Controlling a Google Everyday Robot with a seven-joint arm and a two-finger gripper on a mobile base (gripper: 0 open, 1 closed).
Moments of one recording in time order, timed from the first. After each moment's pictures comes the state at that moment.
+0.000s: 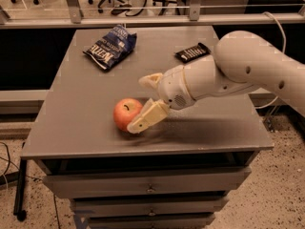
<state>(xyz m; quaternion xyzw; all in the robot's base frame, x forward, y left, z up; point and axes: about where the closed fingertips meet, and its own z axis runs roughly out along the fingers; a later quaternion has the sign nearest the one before) 0.506 0.029 0.850 -0.58 0.66 0.30 0.38</state>
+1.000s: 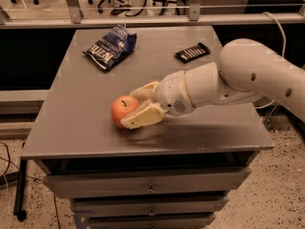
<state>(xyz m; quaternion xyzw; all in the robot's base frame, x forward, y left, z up) 0.485 0.038 0.858 -0.55 0.66 0.34 0.38</state>
